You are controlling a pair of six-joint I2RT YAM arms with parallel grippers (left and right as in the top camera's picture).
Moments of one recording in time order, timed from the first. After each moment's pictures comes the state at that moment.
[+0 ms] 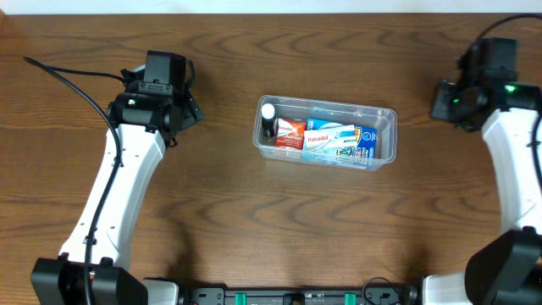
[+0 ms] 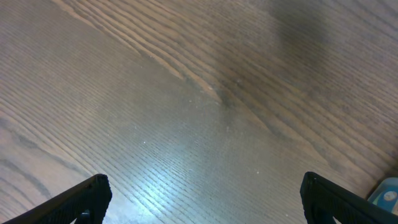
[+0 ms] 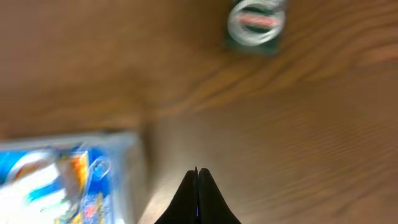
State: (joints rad) left arm -0.13 1.52 1.33 -0.96 -0.35 -0.59; right arm -0.15 1.61 1.40 -0.88 0.03 0.18
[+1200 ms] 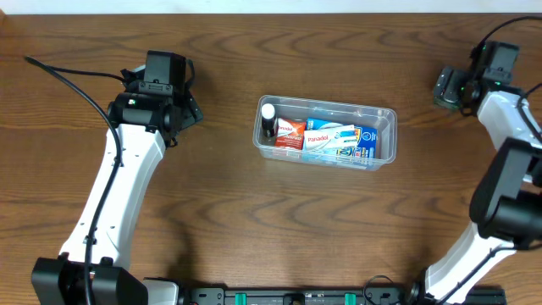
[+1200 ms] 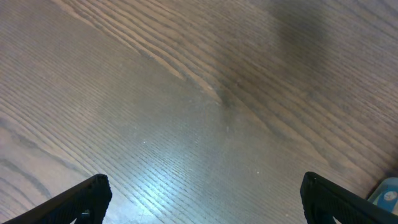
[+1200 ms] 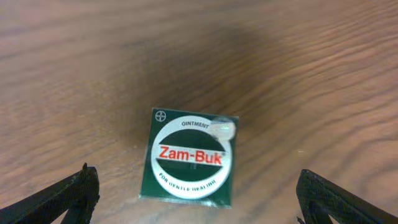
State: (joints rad) left arm -0.13 1.52 1.33 -0.96 -0.35 -0.59; right arm -0.28 2.03 1.40 -0.30 0.04 0.09
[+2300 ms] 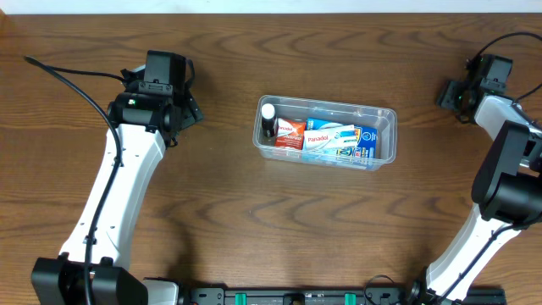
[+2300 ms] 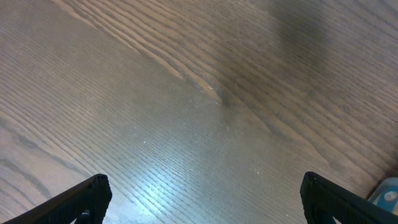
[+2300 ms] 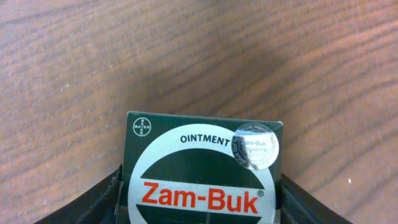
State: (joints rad) left arm -0.13 1.52 1.33 -0.96 -0.35 -0.59; right arm -0.33 2.17 1.40 -0.21 -0.03 0.07
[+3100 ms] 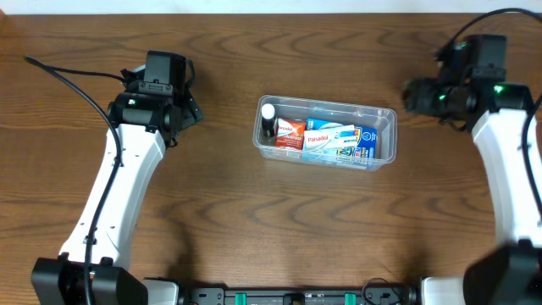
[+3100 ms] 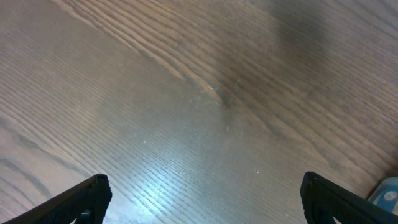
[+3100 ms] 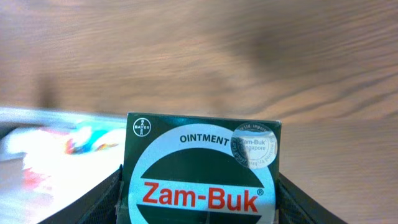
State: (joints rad) left arm -0.13 1.52 1.33 -0.96 -0.35 -0.59; right arm -0.03 1.55 1.40 -0.89 -0.17 0.14
